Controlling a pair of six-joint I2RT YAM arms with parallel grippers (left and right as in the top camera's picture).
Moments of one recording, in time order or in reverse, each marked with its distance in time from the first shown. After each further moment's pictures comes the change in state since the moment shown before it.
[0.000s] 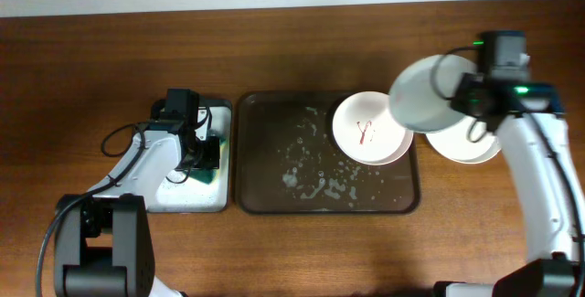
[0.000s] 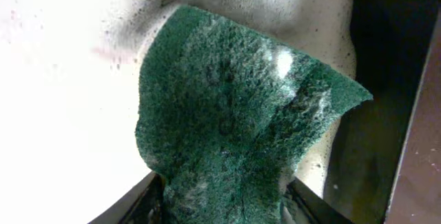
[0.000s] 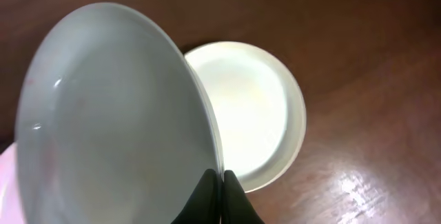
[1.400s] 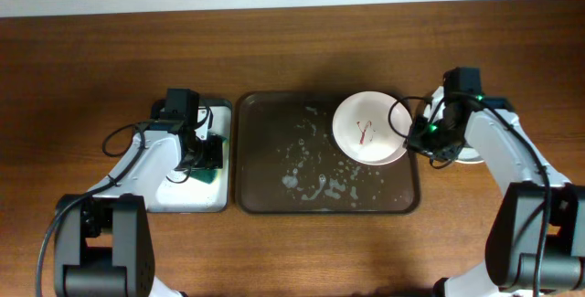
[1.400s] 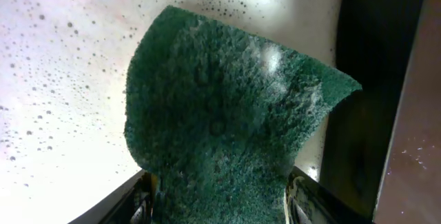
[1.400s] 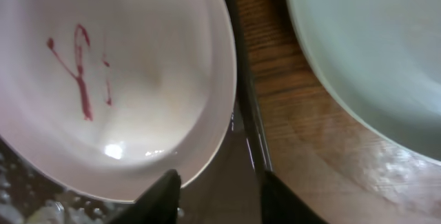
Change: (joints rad) left arm 0.000 0.000 0.000 0.004 0.020 0.000; right arm 0.052 0.210 -0.245 0.089 -0.457 -0.096
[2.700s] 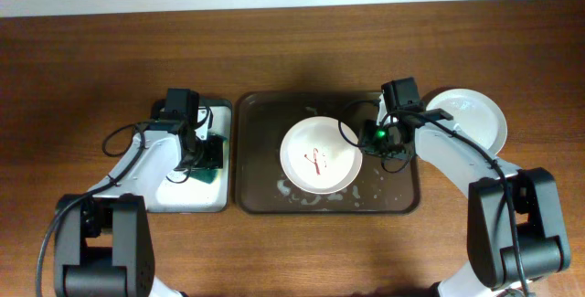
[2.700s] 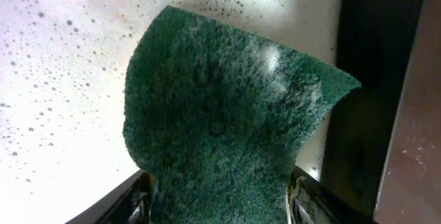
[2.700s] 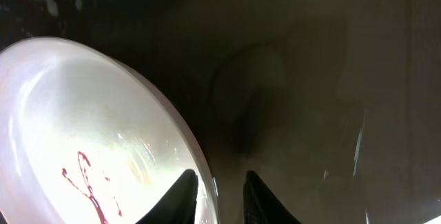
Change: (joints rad) left arm 0.000 0.000 0.000 0.000 0.001 0.000; right arm 0.269 0.041 -0.092 0.302 -0.034 0.171
